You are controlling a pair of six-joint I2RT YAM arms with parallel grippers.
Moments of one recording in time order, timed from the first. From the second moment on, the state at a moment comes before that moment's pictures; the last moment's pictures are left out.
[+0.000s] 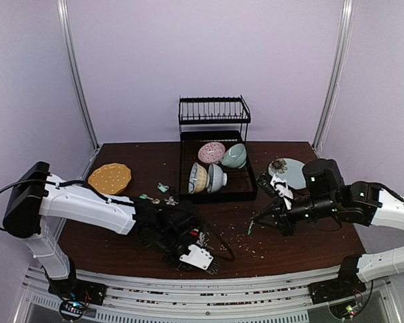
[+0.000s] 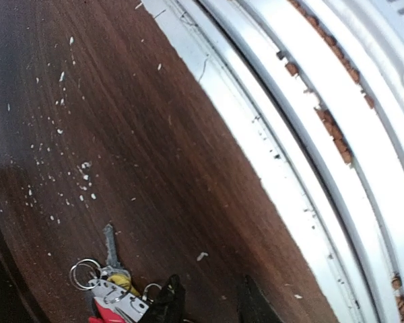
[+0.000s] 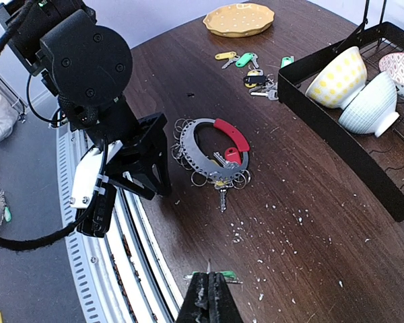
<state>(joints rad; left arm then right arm) -1.21 1.71 1.04 -0.45 0.16 0.92 0.91 0.95 0.78 -0.44 -0.27 0.05</state>
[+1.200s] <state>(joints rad) -1.21 1.83 1.06 -0.41 -0.26 1.02 0.90 0.96 0.77 -0.44 -0.30 0.05</state>
